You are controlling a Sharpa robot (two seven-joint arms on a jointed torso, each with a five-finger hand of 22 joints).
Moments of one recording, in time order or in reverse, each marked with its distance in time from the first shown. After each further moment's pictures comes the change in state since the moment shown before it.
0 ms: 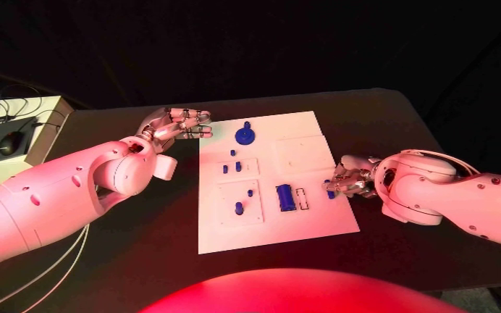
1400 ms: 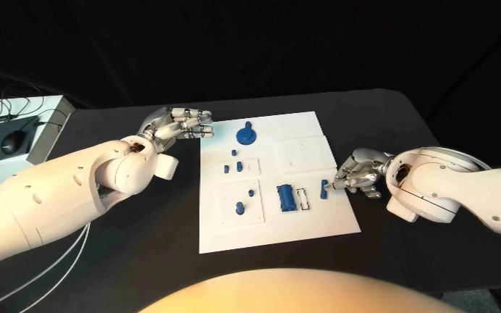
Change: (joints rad) left arm 0.000 -0.002 0.000 -0.001 0.000 0.004 -0.002; left_hand 0.000 0.000 0.008 0.000 0.000 0.000 0.000 0.000 0.000 0.000 0.000 0.000 0.000 0.000 0.000 0.000 0.000 0.000 0.000 0.000 0.000 0.000; right arm 0.040 -0.049 -0.001 0.034 0.197 -0.074 -0.013; right_hand 0.122 -0.096 -0.433 -0.089 0.087 0.010 0.033 -0.148 -0.140 -0.052 0.031 -0.047 -0.076 -0.012 0.020 -0.077 -0.028 0.011 0.001 0.017 -0.218 0.000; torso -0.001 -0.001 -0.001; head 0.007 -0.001
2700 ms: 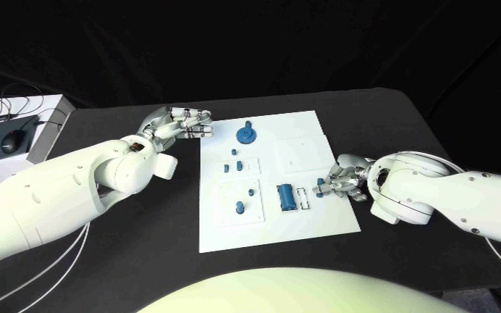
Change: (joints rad) left arm 0.000 -0.002 0.000 0.001 0.000 0.000 -0.005; left_hand -0.007 0.007 0.008 0.008 0.000 0.000 0.000 0.000 0.000 0.000 0.000 0.000 0.000 0.000 0.000 0.000 0.000 0.000 0.000 0.000 0.000 0.000; right arm -0.034 0.098 -0.010 -0.050 -0.055 0.003 -0.023; right_hand -0.046 0.078 -0.014 -0.017 0.041 0.061 -0.017 -0.008 -0.016 0.008 -0.014 0.010 -0.005 0.009 -0.003 0.021 0.050 -0.001 0.000 0.000 0.071 -0.001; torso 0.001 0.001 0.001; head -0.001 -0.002
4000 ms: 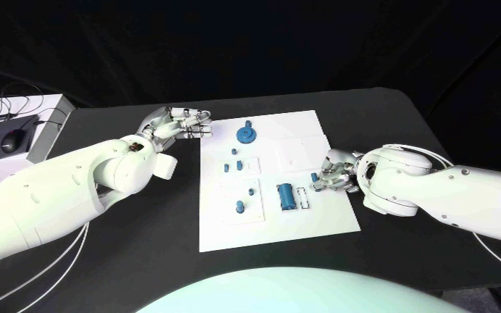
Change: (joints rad) left arm 0.000 -0.003 0.000 0.003 0.000 0.000 -0.007; left_hand -0.008 0.008 0.011 0.017 0.004 0.000 0.000 0.000 0.000 0.000 0.000 0.000 0.000 0.000 0.000 0.000 0.000 0.000 0.000 0.000 0.000 0.000; right arm 0.003 0.072 0.007 -0.064 -0.151 0.062 0.022; right_hand -0.010 -0.046 0.327 -0.077 -0.049 0.001 0.006 0.010 0.163 -0.022 0.010 -0.008 -0.003 0.004 -0.004 0.000 0.025 0.000 0.000 0.000 -0.017 0.000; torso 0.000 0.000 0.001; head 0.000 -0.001
